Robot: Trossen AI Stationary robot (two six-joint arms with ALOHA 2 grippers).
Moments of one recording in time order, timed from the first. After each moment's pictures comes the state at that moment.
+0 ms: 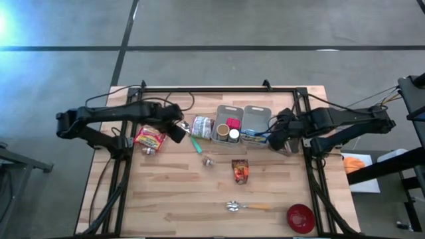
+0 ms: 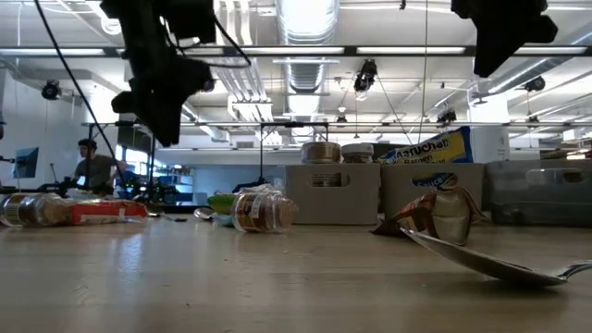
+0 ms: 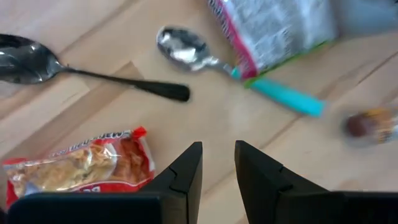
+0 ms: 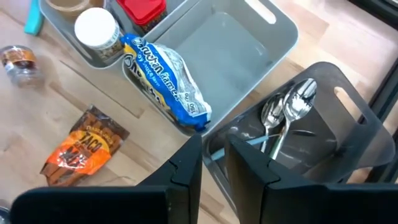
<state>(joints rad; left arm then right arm) 0.25 1.33 0.99 -0.97 -0.09 -0.67 0.14 1.12 1.19 -1.36 0.39 1.07</state>
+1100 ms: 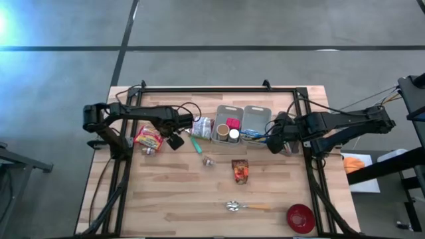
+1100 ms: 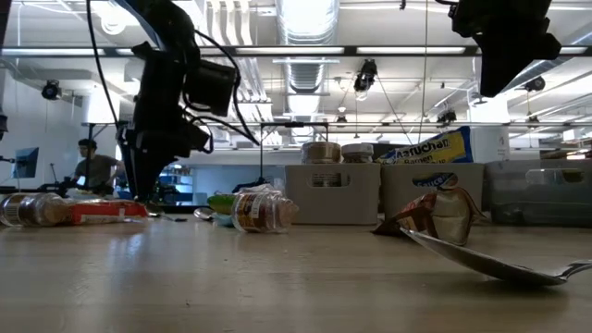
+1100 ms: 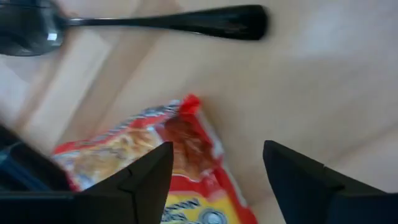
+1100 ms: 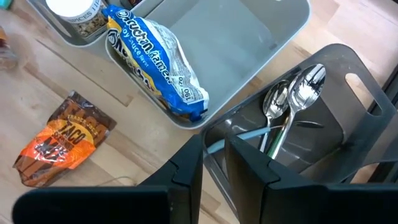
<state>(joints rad) 0.28 1.65 0.99 -1.09 -0.15 -0.48 0.14 1.12 1.08 -1.29 0.36 1.07</state>
